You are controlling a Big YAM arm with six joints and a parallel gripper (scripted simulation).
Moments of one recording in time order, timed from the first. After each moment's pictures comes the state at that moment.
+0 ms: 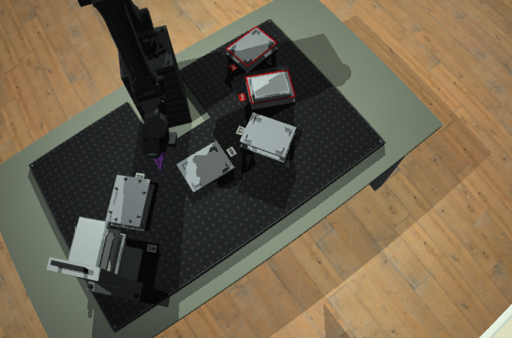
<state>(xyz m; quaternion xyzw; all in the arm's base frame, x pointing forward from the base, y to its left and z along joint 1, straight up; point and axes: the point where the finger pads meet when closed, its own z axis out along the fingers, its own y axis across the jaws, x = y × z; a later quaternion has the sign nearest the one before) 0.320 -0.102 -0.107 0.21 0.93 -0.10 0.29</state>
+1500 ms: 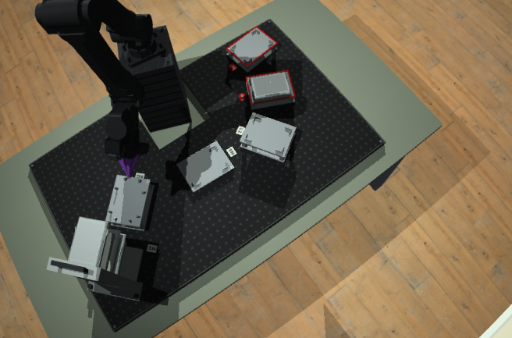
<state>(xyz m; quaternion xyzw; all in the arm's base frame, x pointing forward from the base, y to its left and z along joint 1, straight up) 0.302 -0.194 -0.106 0.30 0.87 -0.11 0.37</state>
